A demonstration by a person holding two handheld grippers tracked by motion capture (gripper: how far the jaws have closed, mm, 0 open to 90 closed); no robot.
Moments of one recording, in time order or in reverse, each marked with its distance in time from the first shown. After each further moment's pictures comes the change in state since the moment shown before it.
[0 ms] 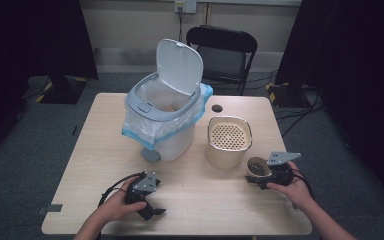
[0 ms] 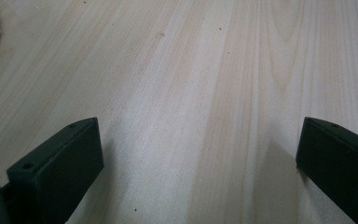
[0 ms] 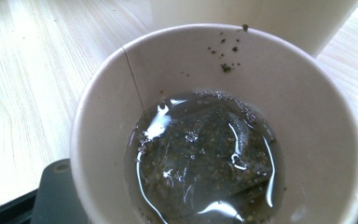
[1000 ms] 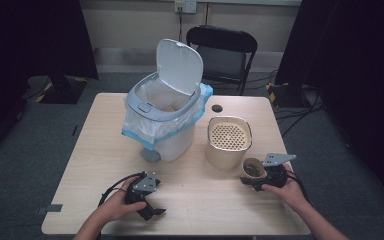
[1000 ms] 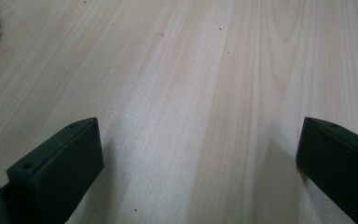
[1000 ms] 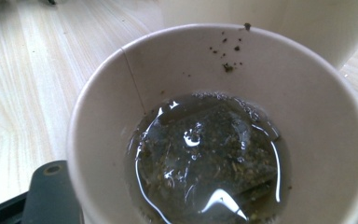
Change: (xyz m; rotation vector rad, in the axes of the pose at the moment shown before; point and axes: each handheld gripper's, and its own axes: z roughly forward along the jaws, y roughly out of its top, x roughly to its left) left arm 0.000 0.000 0.000 -0.001 0.000 -0.001; right arm 0.006 -0.005 0.017 -0.047 0.033 0.038
